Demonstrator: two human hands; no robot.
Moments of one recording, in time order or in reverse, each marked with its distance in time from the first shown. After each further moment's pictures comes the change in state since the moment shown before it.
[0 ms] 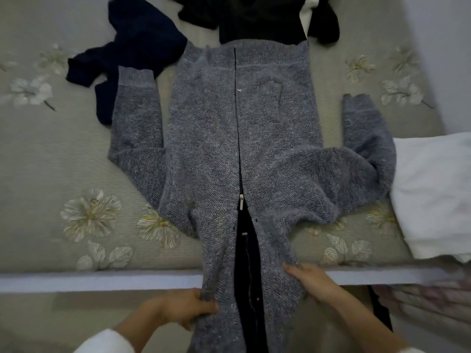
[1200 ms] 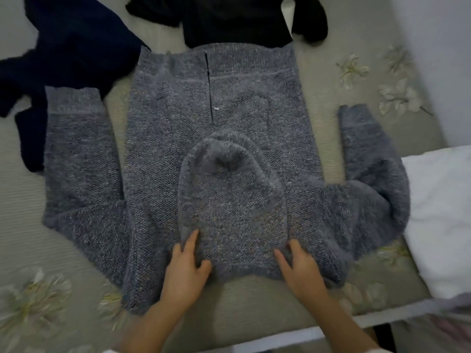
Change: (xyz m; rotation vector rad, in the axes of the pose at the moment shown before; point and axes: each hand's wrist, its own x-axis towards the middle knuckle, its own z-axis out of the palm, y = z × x) left_hand 0.071 0.110 -0.120 0.114 0.856 0.330; right_hand 0.105 -0.089 -0.016 -0.356 0.544 -0.303
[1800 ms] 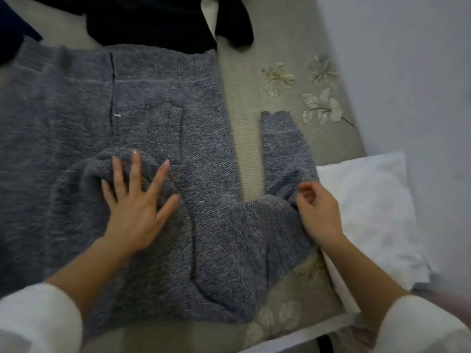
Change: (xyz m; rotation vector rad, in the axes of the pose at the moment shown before) left_hand 0.096 0.146 0.043 0.483 0.291 0.371; right_hand 0.103 0.089 -0.207 0.123 0.404 0.004
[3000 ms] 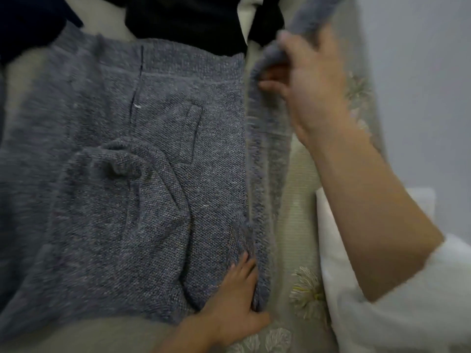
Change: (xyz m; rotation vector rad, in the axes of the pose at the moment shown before) left_hand -0.090 0.160 0.078 -0.608 -0.588 0.206; right_hand 0.071 -0.223 -0.023 0.932 -0.245 -0.241
